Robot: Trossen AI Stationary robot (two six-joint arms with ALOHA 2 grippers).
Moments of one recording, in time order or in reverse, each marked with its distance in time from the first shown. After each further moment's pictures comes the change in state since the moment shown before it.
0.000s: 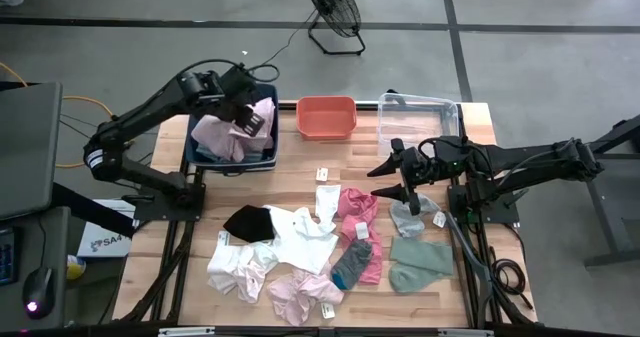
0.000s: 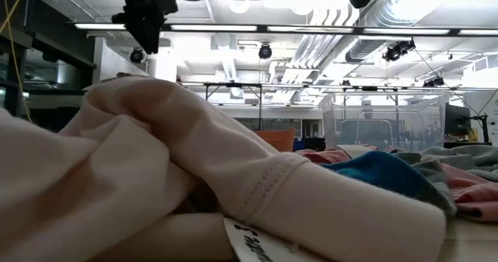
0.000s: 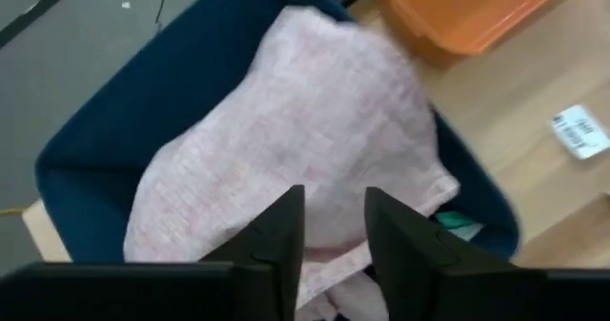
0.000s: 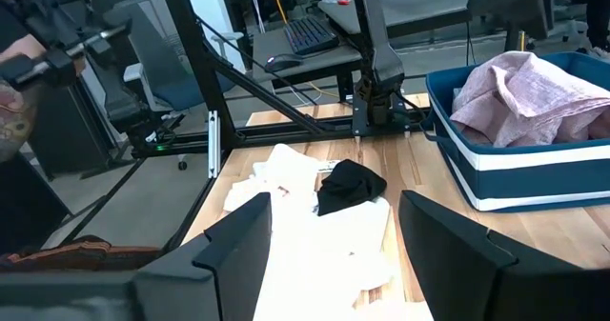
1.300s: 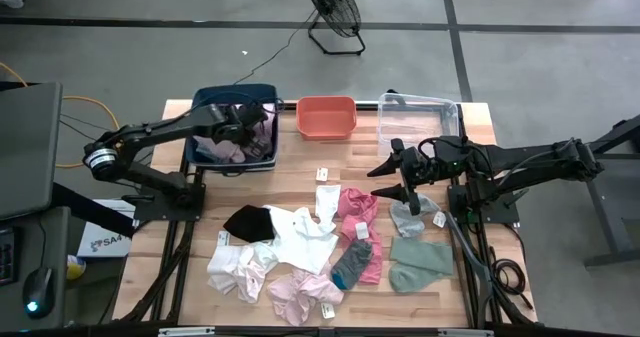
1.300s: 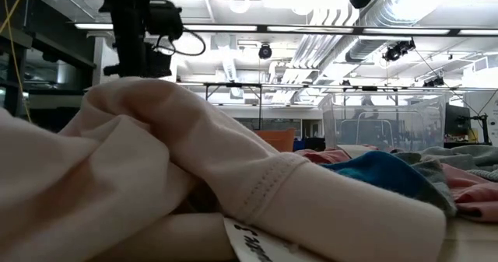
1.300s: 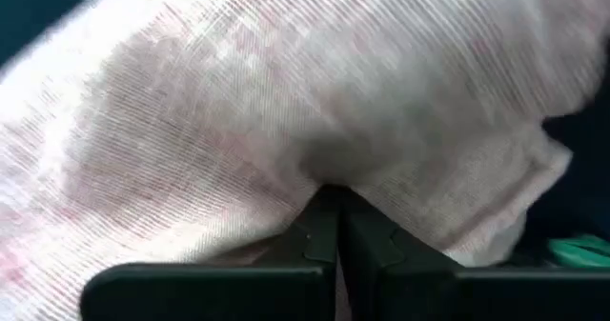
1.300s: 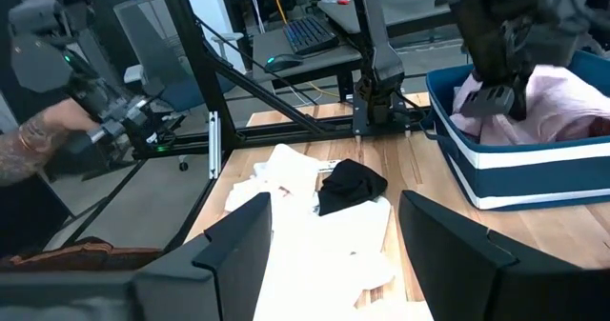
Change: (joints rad) left arm 0.002 0.000 -0.475 0.392 -0.031 -0.024; right arm 0.000 0.000 0.000 0.000 0.000 0.008
